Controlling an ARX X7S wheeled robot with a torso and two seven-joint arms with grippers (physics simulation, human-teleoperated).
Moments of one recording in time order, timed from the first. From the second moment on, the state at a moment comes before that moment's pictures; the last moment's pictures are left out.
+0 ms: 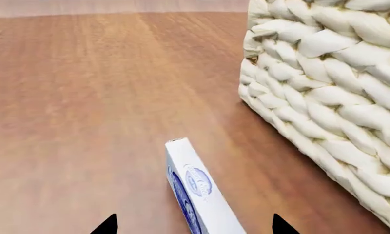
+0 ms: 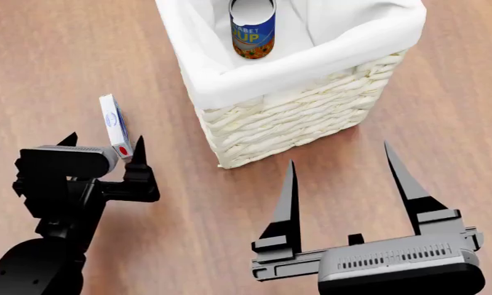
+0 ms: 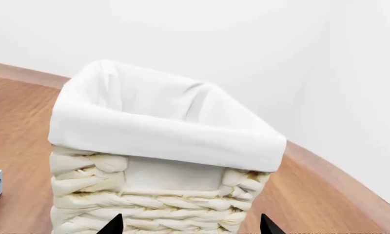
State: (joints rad) left arm -0.72 -0.17 0.41 -0.53 -0.39 0.02 -0.18; right arm 0.61 0.85 -0.93 -0.47 0.43 0.05 0.85
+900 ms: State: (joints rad) left arm -0.74 -0.25 0.37 -0.26 -0.45 -0.09 -0.26; right arm 0.59 0.85 -0.92 -0.46 0.43 0.03 0.84
